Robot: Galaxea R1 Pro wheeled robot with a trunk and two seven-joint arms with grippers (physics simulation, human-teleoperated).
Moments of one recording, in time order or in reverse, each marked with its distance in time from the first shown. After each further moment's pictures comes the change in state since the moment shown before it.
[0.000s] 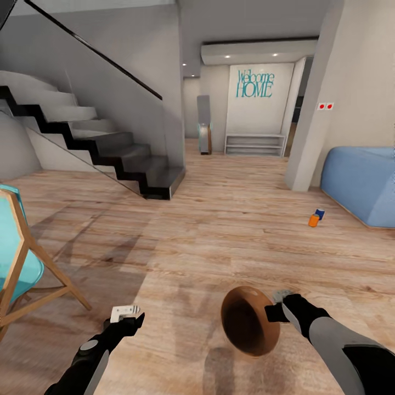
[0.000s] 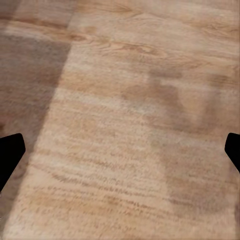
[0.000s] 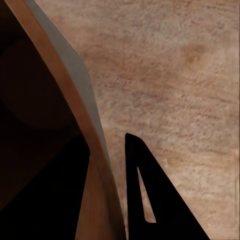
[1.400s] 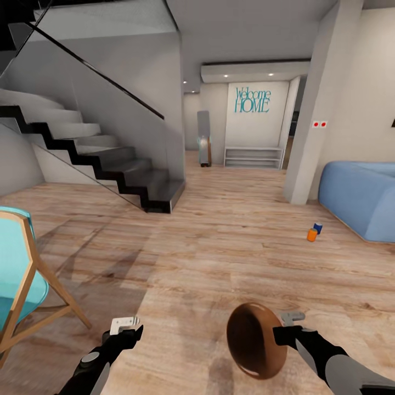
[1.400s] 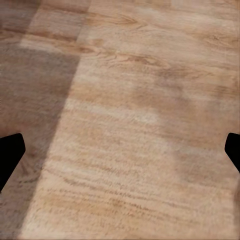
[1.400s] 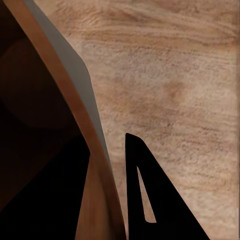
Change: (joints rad) left arm 0.000 0.000 -0.012 0.126 0.000 -0.068 0.034; right arm 0.173 -0.037 -0.042 -0.013 -0.028 -0.310 0.020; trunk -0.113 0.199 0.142
